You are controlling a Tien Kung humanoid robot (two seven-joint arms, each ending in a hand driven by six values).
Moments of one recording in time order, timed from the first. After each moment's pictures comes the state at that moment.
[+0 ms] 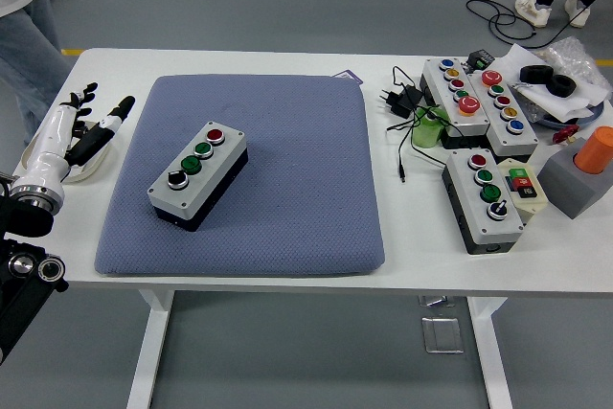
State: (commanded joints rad) left arm -0.29 0.34 -1.24 -1.44 1.86 0.22 0.40; right arm 0.06 -0.14 0.68 0.18 -0.52 -0.22 -0.24
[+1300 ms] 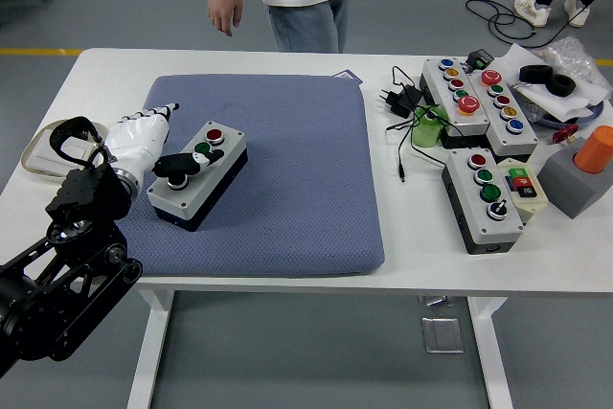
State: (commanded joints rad) left arm -0.46 0.26 -1.00 -1.37 2.19 -0.05 0.64; right arm 0.08 -0.14 0.68 0.18 -0.53 -0.21 -0.24
